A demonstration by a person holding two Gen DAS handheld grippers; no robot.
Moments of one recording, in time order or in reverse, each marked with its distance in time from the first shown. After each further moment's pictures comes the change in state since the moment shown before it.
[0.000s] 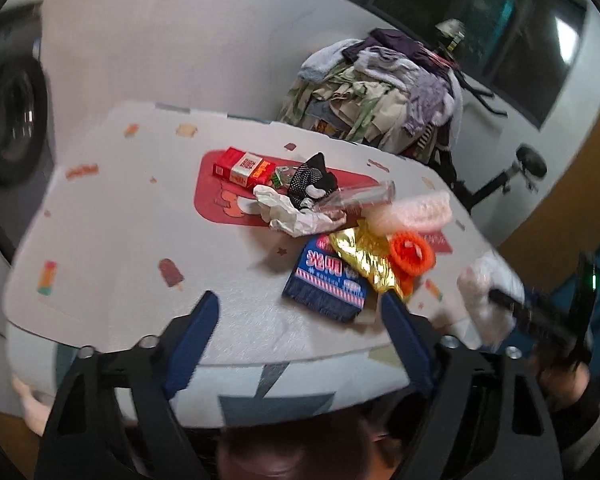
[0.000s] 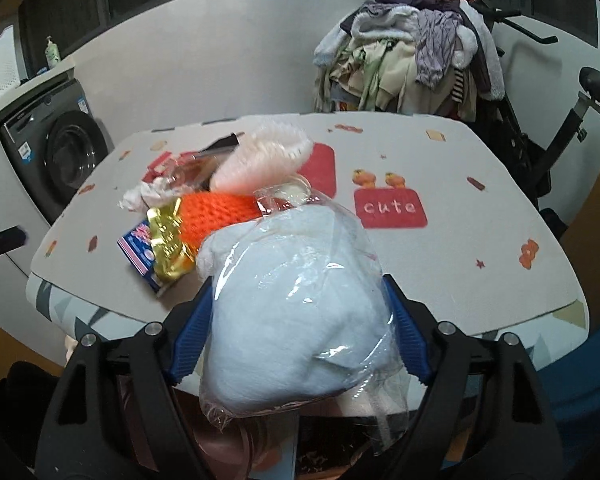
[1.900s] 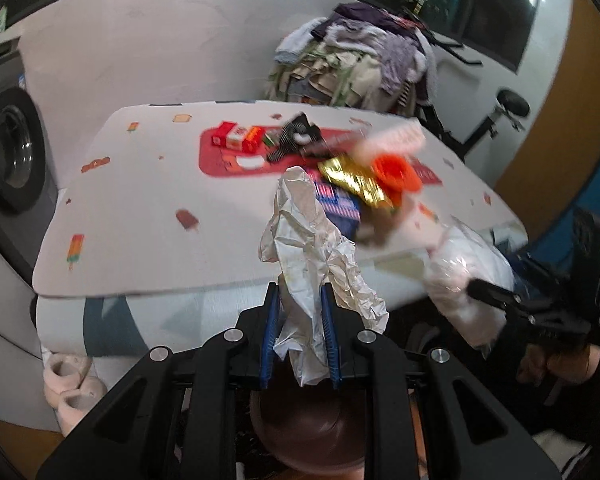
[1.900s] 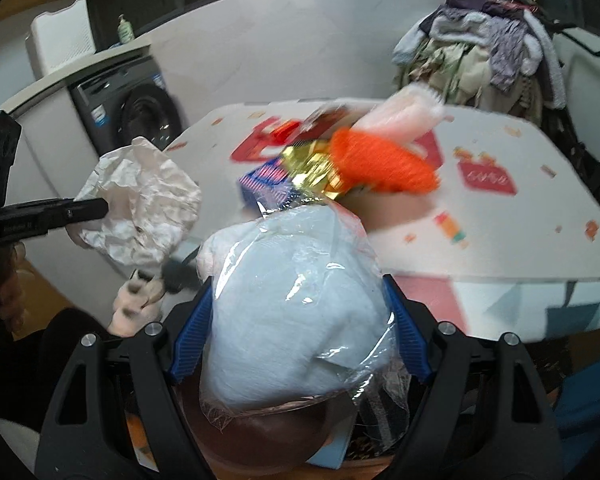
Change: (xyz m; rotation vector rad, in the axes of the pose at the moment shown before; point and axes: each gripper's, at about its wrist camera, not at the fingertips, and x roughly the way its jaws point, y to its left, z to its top) left arm -0.056 -0.013 -0.087 0.230 0.028 0.052; right arm -0.025 0.097 -0.086 -0.108 0.039 0.236
